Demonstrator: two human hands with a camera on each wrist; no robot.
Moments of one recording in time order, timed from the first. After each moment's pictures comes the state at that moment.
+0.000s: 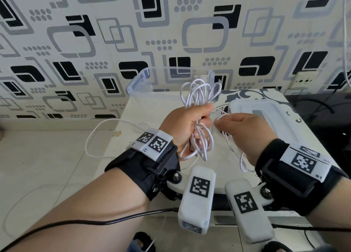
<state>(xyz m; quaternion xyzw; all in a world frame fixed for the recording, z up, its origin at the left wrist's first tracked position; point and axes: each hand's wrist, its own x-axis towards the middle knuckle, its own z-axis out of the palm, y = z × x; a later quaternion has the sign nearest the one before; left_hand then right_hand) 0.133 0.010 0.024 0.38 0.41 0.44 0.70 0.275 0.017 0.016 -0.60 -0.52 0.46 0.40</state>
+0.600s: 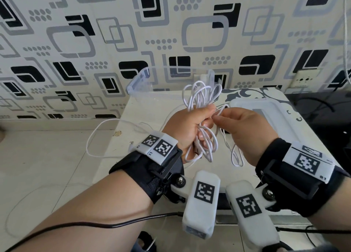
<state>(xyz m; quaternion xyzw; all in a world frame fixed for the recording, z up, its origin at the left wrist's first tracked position) 0.139 0.010 0.014 0.40 0.43 0.46 0.66 0.274 0.021 0.009 -0.55 -0.57 0.45 0.40</state>
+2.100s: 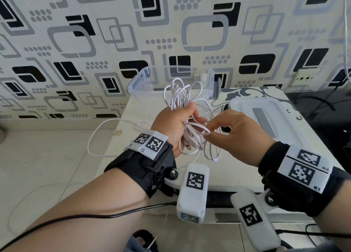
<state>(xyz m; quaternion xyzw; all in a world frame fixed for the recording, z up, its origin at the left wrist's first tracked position) 0.126 0.016 0.004 0.35 0.49 0.56 0.57 0.278 0.014 0.007 -0.49 -0.77 0.31 0.28</state>
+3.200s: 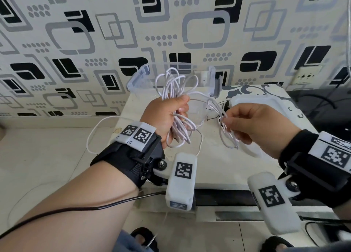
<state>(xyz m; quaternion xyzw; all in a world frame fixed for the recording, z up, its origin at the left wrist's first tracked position) 0.098 0.029 0.008 0.39 0.43 0.54 0.60 0.301 0.027 0.016 -0.50 -0.64 0.49 0.34</state>
